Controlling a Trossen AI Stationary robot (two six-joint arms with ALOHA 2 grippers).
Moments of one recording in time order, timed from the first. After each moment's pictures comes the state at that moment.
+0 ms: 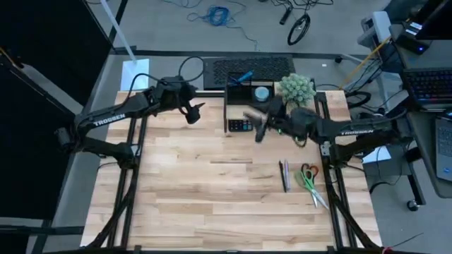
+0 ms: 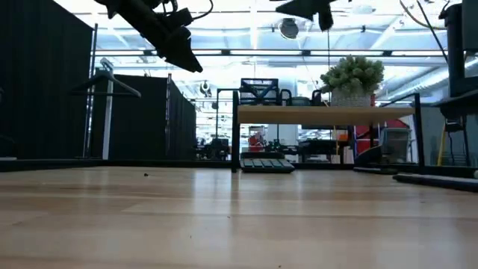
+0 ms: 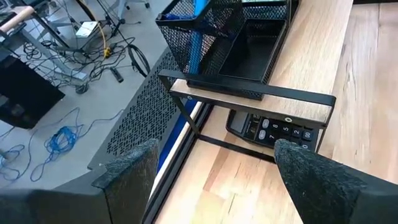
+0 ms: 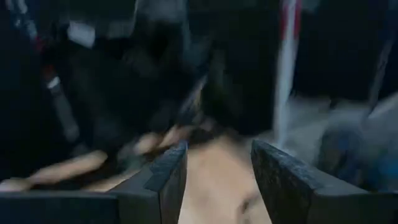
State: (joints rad) left arm 0.51 1.22 1.02 -0.33 -0.08 0.30; right arm -0.12 1.20 0.91 0.34 0.41 0.05
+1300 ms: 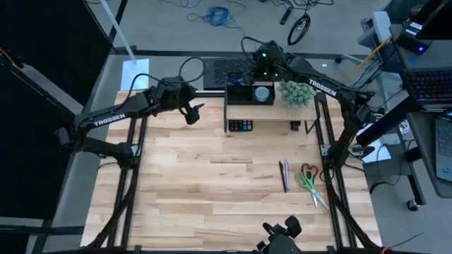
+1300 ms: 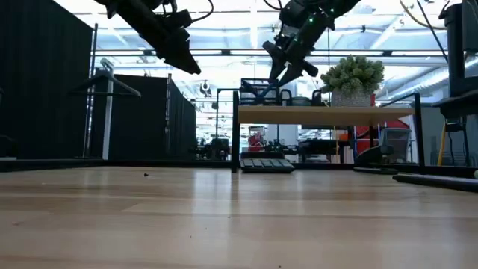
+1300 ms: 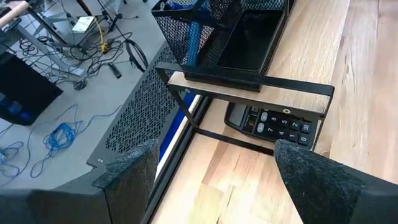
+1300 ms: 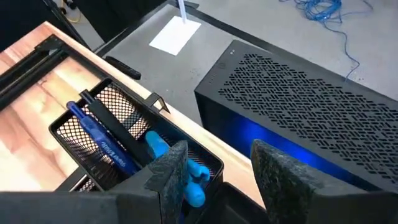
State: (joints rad) left arm 0.52 1.22 1.02 -0.35 -0.08 0.30; right arm -0.69 1.74 1.68 -0.66 0.07 0.23
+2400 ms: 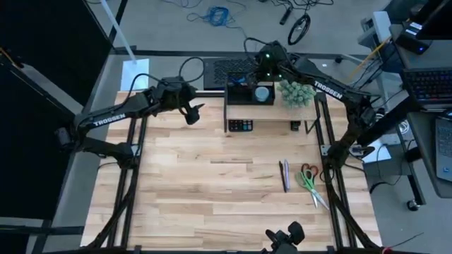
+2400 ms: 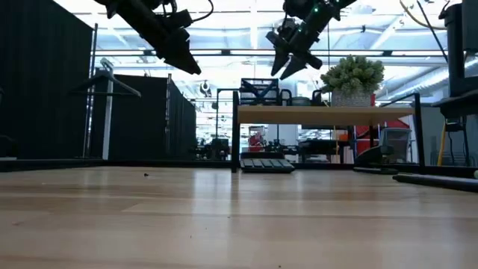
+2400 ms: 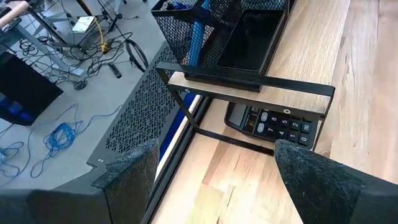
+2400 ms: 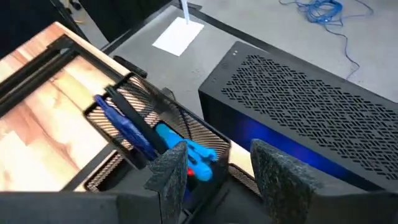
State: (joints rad) left arm 0.52 1.22 1.02 -0.35 -0.08 0.30; right arm -0.67 1.68 1.68 -0.71 0.08 0.25
